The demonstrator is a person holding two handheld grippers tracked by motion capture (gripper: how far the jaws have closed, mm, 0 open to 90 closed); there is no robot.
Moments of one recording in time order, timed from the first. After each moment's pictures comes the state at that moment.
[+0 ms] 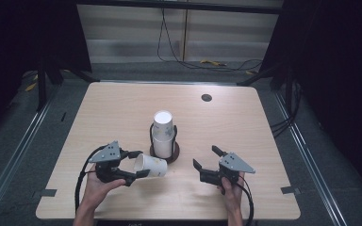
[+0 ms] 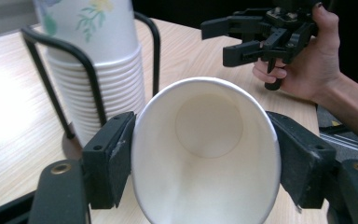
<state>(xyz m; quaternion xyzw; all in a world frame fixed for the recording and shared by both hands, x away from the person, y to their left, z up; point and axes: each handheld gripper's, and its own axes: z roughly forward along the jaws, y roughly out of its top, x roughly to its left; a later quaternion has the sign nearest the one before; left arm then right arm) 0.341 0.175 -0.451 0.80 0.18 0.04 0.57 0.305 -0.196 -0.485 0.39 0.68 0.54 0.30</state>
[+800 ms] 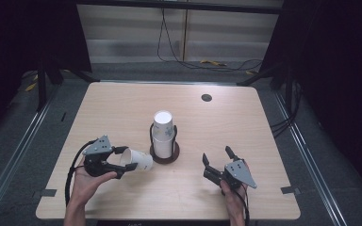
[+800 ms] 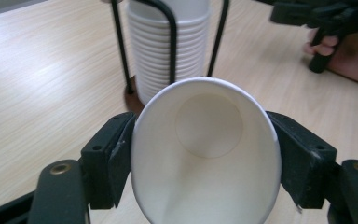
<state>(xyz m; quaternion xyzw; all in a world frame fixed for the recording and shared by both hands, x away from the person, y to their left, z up) 0.356 0.202 -0.445 0.83 0.24 0.08 0.49 0.294 -0.201 -0.503 0.45 0.58 0.53 0.42</state>
